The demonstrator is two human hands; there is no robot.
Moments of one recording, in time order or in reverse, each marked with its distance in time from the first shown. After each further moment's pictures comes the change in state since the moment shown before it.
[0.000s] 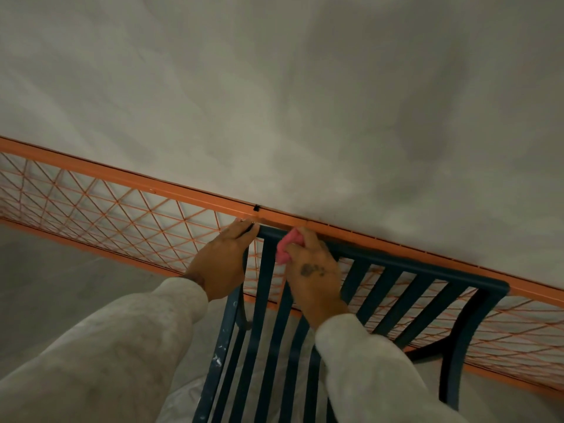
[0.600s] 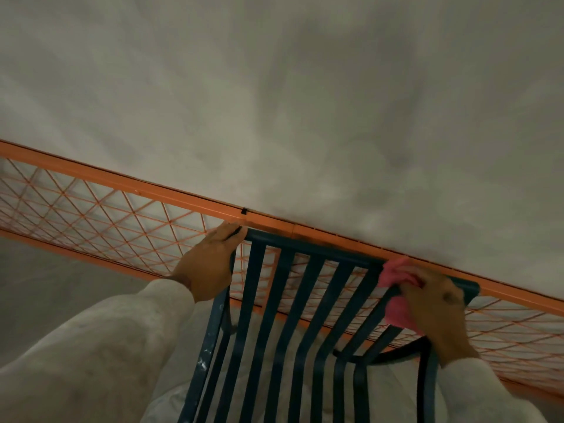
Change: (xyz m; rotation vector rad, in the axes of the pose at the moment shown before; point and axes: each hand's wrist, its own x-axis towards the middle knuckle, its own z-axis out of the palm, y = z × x) left_hand -0.001 -0.002 -0.004 -0.053 -0.036 -0.007; right_hand -0.050 0.118 -0.134 0.225 0.105 0.528
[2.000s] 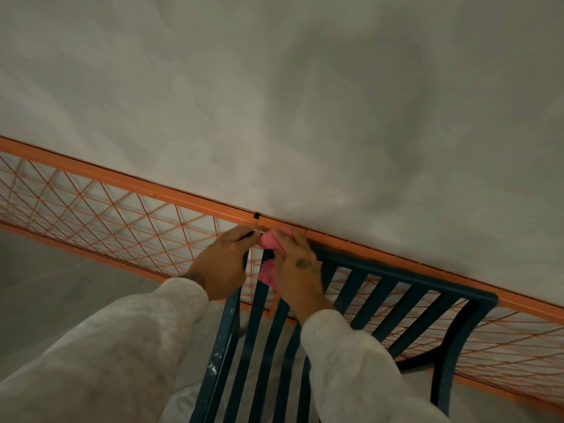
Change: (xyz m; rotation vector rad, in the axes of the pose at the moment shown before) left_hand 0.003 0.003 -0.008 -0.067 0.043 0.019; right_hand -0.026 -0.143 0.158 -0.006 -0.292 -0.216
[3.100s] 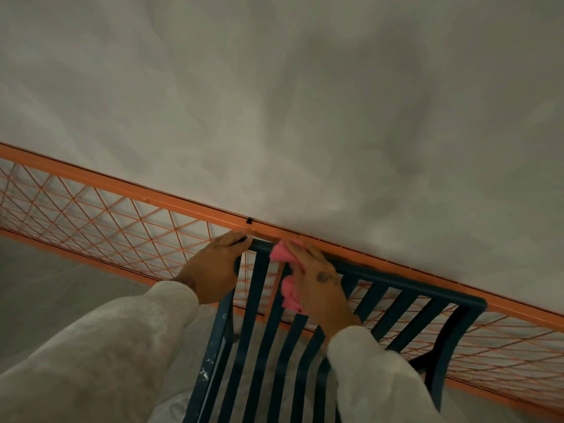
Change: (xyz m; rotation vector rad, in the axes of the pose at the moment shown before) left_hand 0.003 -0.001 -0.002 0.020 -0.074 -0.056; right_hand -0.006 0.043 -0.040 -0.186 -0.137 -0.121
